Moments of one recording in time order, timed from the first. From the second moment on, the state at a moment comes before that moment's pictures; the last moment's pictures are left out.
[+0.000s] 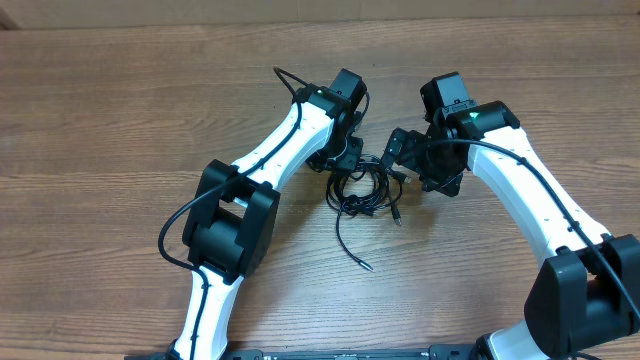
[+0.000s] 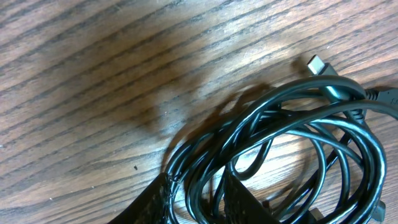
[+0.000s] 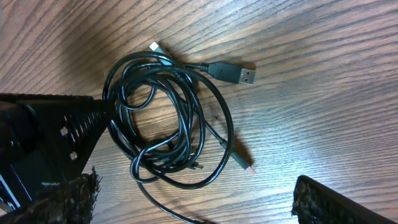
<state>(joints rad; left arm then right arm) -0.54 2.25 1.81 -1.02 0.14 -0.25 0.27 1.71 1.35 -1.01 -0.21 0.67</state>
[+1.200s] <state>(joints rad) -0.54 2.25 1.80 -1.02 0.09 -0.24 0.27 1.71 1.35 -1.01 -0.21 0.67</state>
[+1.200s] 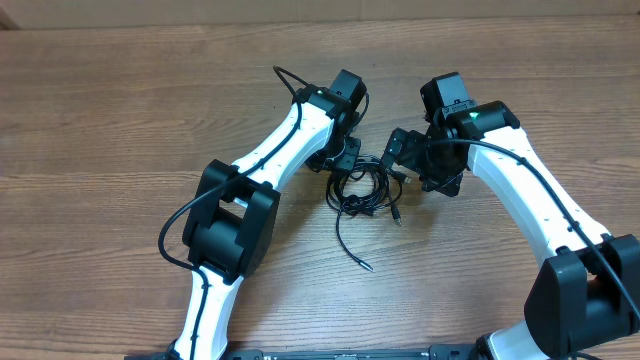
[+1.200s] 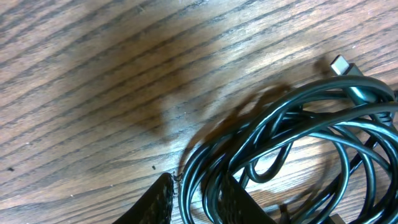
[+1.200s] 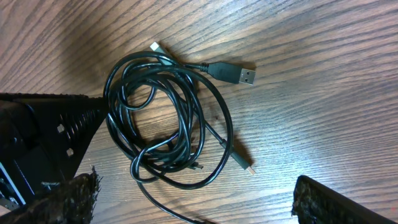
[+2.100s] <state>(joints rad) -0.56 2.25 1.75 -0.95 0.06 -0.23 0.27 1.71 1.35 -1.06 -0.25 0.67</state>
